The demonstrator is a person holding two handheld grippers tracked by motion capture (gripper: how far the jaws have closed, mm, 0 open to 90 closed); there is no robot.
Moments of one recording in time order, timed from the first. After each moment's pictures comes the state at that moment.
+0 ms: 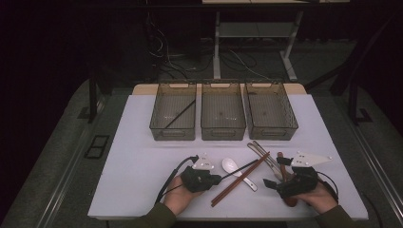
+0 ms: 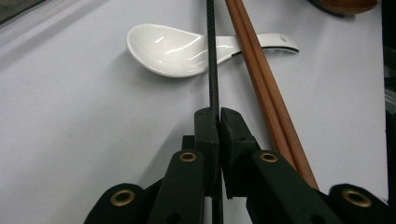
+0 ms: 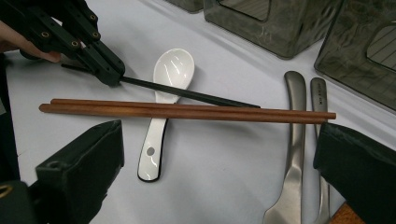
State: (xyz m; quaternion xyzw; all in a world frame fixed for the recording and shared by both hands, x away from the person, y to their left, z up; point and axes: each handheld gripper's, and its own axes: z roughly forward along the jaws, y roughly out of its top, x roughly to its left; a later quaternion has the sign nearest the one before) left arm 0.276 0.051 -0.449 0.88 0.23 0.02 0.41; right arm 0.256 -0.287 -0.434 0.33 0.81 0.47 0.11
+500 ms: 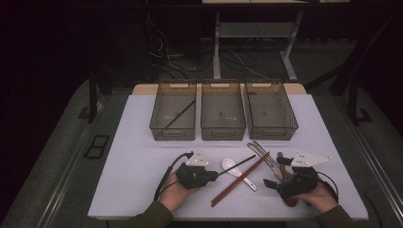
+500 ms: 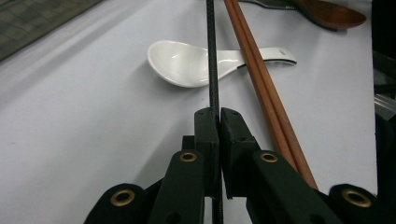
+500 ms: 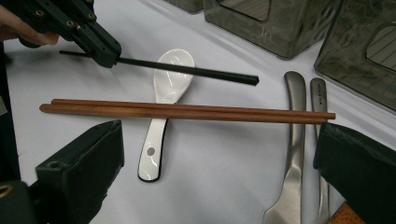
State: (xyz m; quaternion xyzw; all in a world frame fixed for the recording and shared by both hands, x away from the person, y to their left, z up) left arm 0.281 0.064 -0.438 0.87 0.23 0.03 0.43; right arm 0.256 -0.287 -0.434 0.33 0.81 0.47 0.11
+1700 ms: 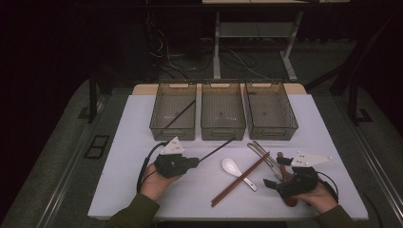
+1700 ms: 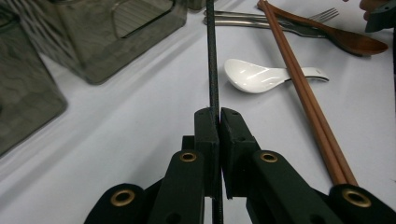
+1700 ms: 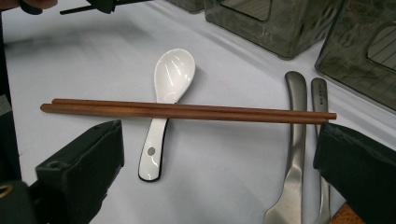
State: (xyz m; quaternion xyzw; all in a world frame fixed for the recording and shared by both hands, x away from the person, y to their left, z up) left arm 0.299 0.121 -0.416 0.85 0.26 0.06 0.45; right arm 0.257 -0.287 -0.434 0.33 0.81 0.47 0.11
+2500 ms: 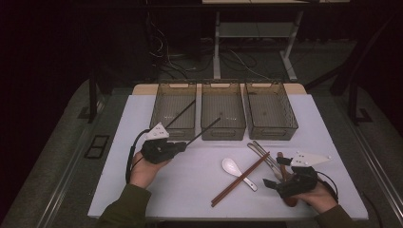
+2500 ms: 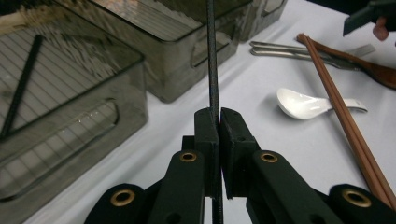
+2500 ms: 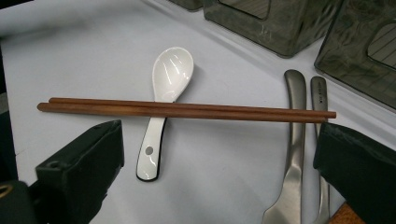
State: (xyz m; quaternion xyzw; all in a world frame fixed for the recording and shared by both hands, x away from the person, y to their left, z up) left arm 0.327 0.156 -0.396 0.82 0.30 0.10 0.47; right arm 0.257 -0.287 -0.435 0.33 0.81 0.47 0.11
